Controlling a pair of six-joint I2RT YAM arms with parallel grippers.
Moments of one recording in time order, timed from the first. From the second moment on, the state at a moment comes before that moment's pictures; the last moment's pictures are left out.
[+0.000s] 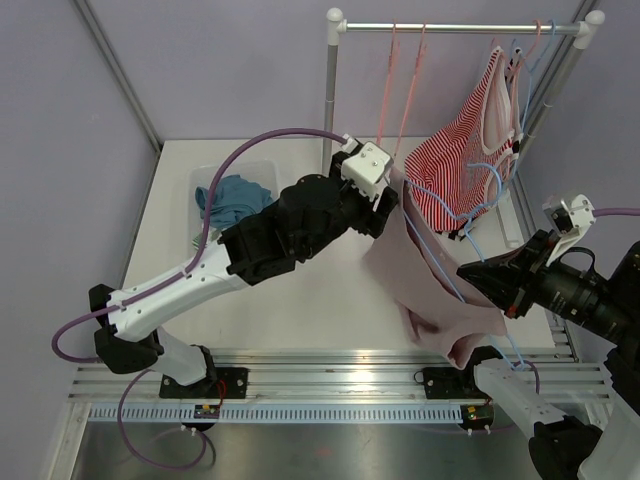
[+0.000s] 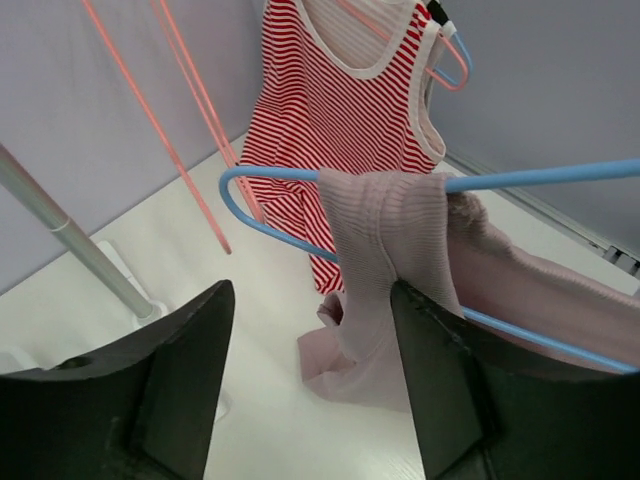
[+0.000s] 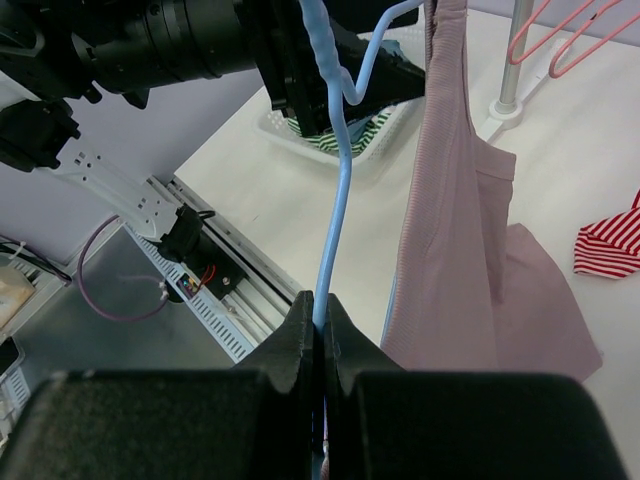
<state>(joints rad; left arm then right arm) -1.17 1.46 1.71 -0.38 -0.41 0.00 0.20 0.85 1.95 -1.35 -0.63 0.16</state>
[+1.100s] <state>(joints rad) -1.10 1.41 1.63 -0.33 -0.48 -0.10 0.22 0.88 1.86 -1.30 -0.69 0.13</state>
